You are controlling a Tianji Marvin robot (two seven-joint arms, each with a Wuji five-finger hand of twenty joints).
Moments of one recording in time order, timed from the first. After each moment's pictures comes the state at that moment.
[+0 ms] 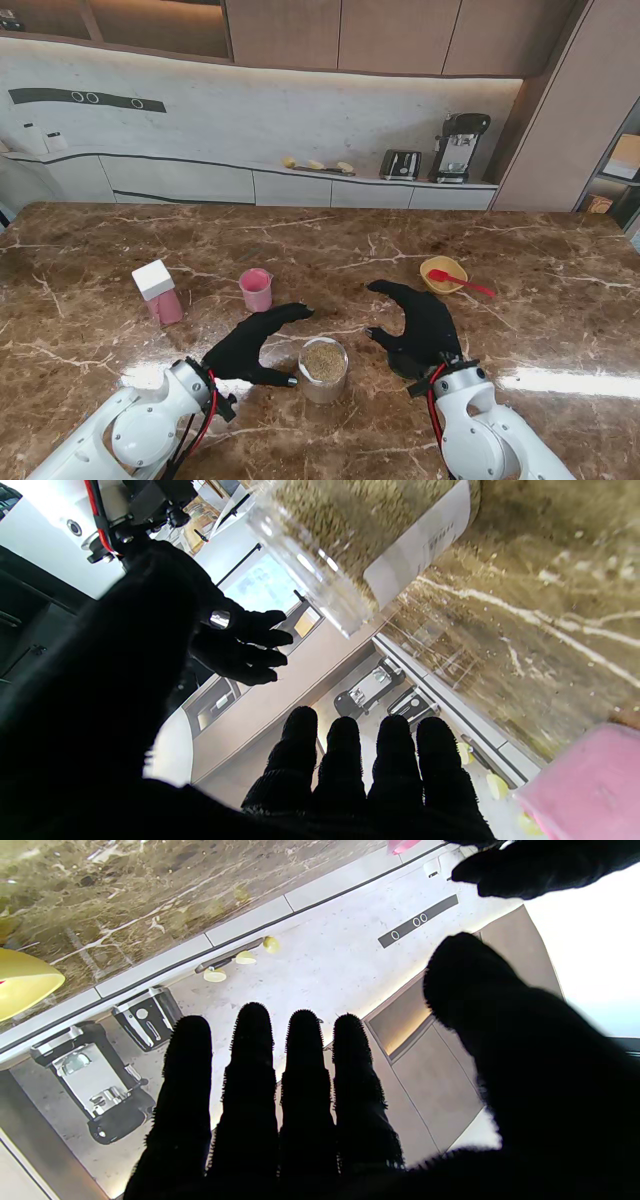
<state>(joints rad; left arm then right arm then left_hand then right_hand) 1.63 -1.10 -1.12 -1.53 0.41 -0.50 -0.01 -1.80 -1.15 1.26 -1.69 -0.75 -0.18 -0.42 0.55 -0.73 0.68 -0.12 0.27 0.09 0.24 0.21 0.26 0.02 0.23 0.22 0.24 0.03 0.14 0.35 -0.01 -0.06 0.66 0.33 0.44 -0.74 1.01 -0.18 0.55 0.00 0.32 0.50 0.69 -0.01 0.23 0.38 0.68 0.03 0.26 0.37 0.34 0.10 0.80 0.47</state>
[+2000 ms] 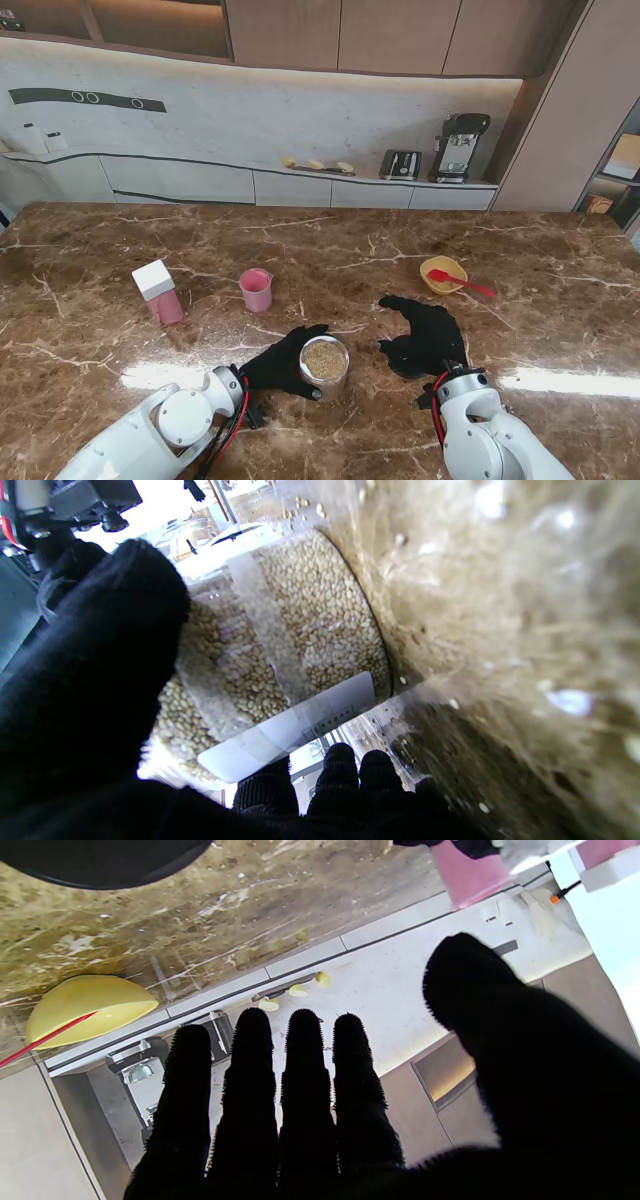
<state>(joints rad) 1.38 -1.16 -0.82 -1.17 0.08 -0.43 -0.11 -1.84 -1.13 1.27 -1.72 -0.79 -0.01 -0.33 0.56 -0.75 0.64 -0.16 0.22 -0.21 0.43 0.61 0.15 -0.01 0.04 0.29 0.08 -0.13 0.04 0.22 -0.15 -0.30 -0.05 0.29 0.44 -0.74 1.01 -0.17 0.55 0.00 0.32 0.50 0.70 -0.01 0.24 0.38 0.66 0.03 0.25 0.37 0.29 0.10 0.74 0.47</state>
